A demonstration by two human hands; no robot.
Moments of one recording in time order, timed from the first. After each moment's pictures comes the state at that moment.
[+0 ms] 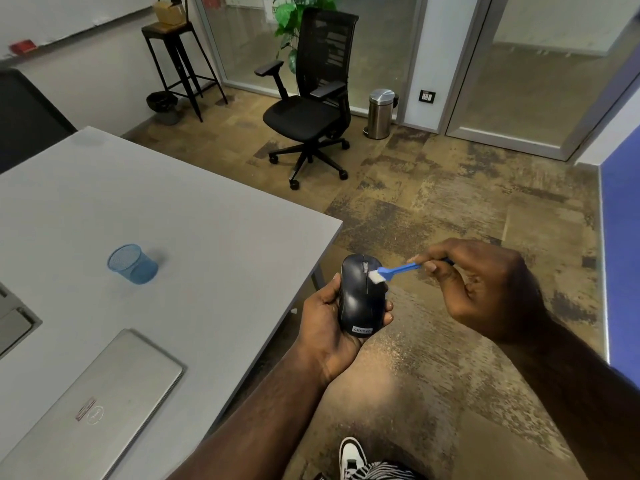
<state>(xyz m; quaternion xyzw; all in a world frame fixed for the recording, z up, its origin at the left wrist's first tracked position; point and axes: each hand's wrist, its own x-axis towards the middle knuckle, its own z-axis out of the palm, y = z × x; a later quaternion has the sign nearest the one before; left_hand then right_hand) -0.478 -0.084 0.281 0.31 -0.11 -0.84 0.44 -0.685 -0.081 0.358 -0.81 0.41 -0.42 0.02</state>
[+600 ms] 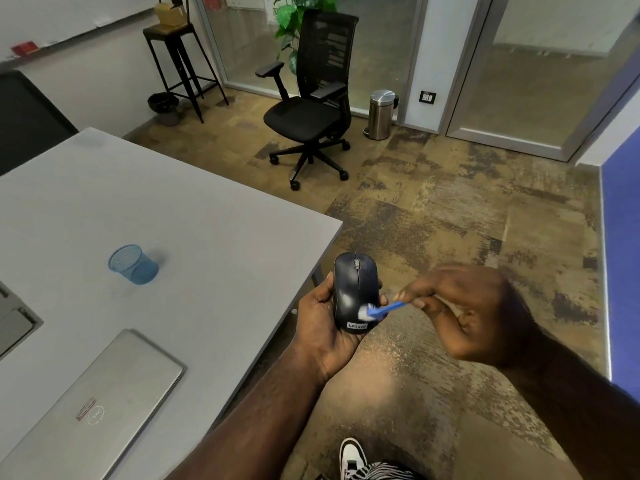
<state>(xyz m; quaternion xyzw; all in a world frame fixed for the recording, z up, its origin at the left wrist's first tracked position) -0.478 -0.084 0.287 0.32 -0.05 -0.83 0.46 -0.679 -0.067 0.353 -0.85 0.33 -0.39 0.09</state>
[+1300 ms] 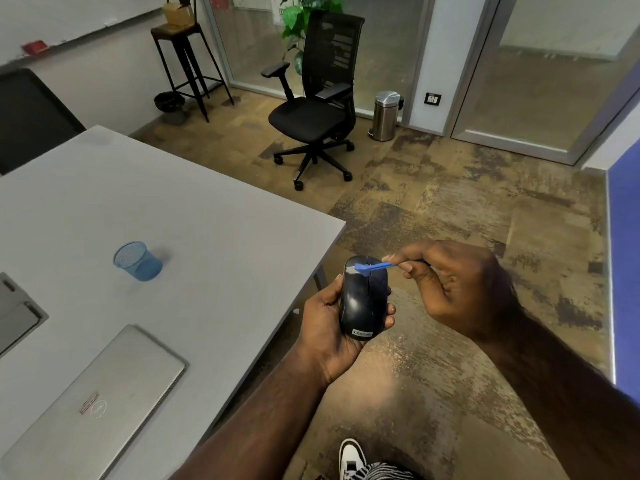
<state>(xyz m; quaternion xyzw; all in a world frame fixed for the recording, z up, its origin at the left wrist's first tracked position) -0.480 -0.078 0.284 0.30 -0.12 -0.84 0.44 -0.662 -0.083 0.362 -0.81 0.40 -0.42 0.04</state>
